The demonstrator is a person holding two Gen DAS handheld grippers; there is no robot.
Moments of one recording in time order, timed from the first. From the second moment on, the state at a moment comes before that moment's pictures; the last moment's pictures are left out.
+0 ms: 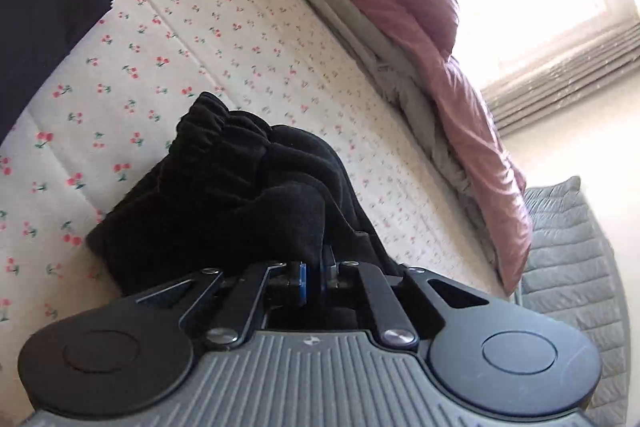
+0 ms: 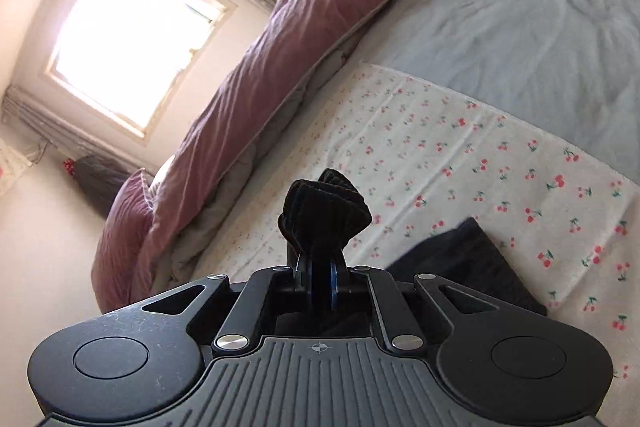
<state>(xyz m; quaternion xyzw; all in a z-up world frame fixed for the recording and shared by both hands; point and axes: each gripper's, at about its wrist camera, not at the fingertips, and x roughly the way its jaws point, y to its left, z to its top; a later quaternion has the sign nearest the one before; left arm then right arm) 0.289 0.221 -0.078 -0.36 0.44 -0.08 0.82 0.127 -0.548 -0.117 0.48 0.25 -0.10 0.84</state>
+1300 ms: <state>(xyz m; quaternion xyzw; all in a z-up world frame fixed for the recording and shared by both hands) 0.269 0.245 -0.112 -0.33 0.50 0.04 0.80 0.083 -0.543 -0.159 0.49 0.35 -0.21 0.77</state>
